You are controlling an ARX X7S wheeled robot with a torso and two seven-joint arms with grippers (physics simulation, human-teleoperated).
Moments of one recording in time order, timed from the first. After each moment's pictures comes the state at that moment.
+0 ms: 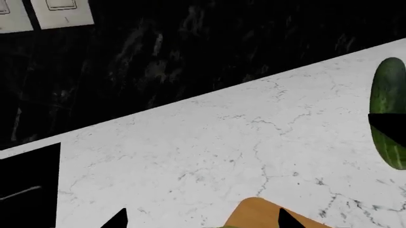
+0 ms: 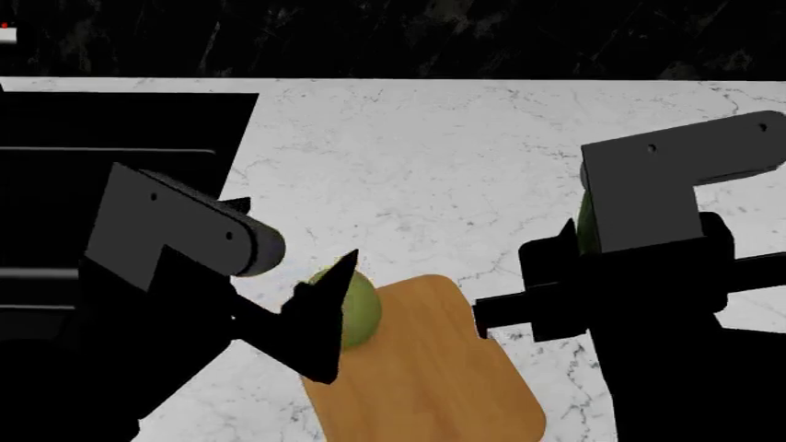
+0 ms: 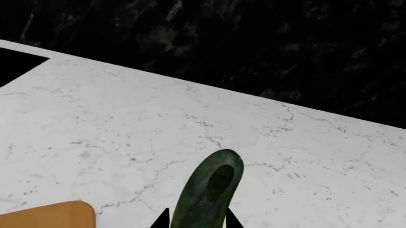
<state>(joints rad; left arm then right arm) -0.79 -0.19 0.30 0.47 -0.70 -1.21 -0.23 1.46 0.99 -1.33 -0.38 1.64 0.50 0.99</state>
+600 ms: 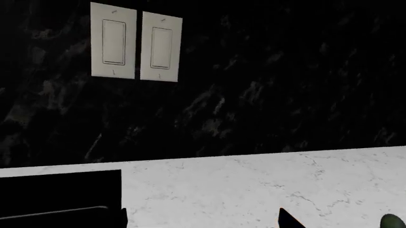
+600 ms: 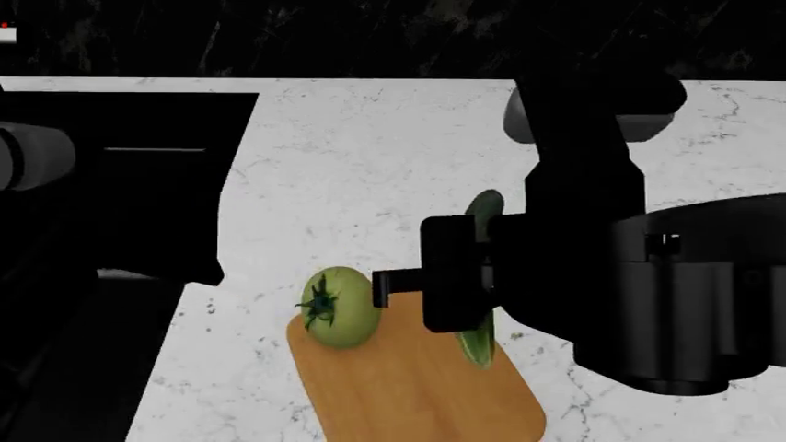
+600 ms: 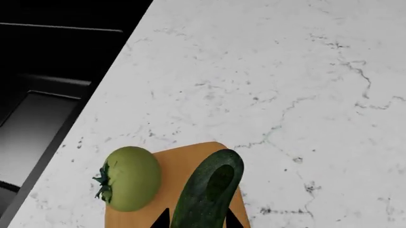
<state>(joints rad) -0.76 -0.21 -0.02 0.57 -0.84 -1.19 -0.31 1.65 0.81 -1.29 -0.06 2.27 0.76 0.85</state>
